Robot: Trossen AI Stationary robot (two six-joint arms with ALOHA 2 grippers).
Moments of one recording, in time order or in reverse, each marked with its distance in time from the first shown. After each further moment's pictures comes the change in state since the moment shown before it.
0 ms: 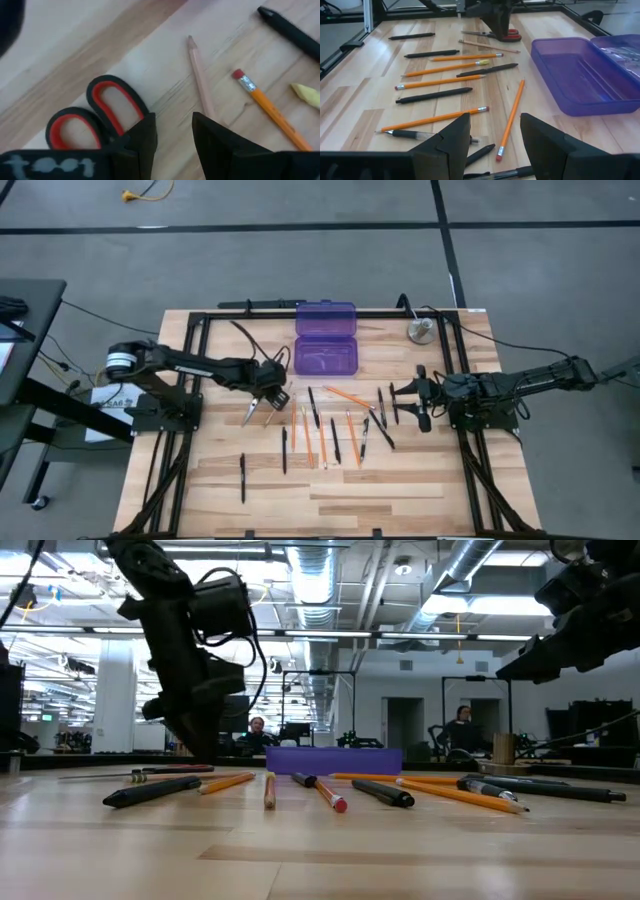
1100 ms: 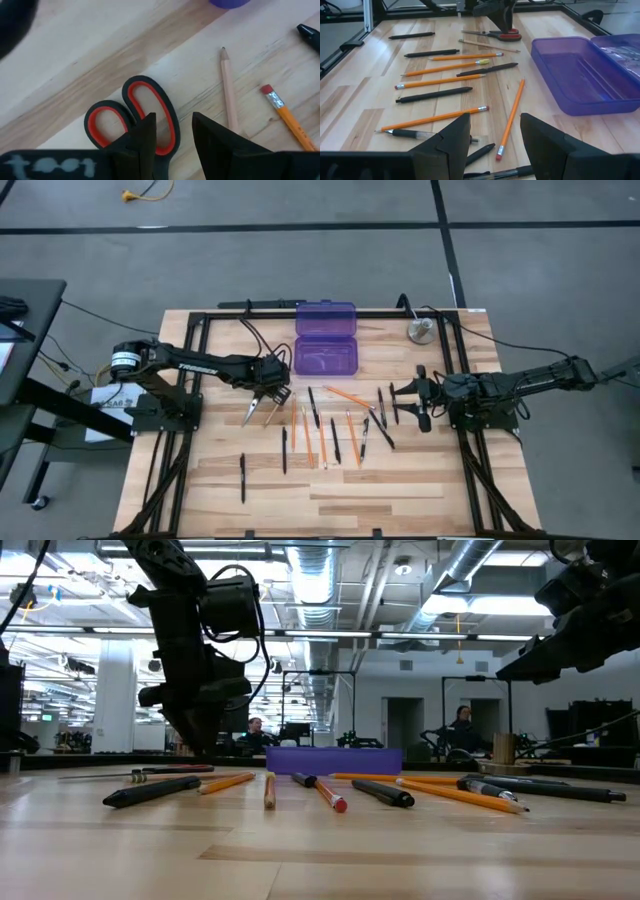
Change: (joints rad) left arm -0.001 0.033 0.092 -0.170 -0.091 -0.114; right arm 0.000 0.000 -0.001 -0.001 0.000 0.000
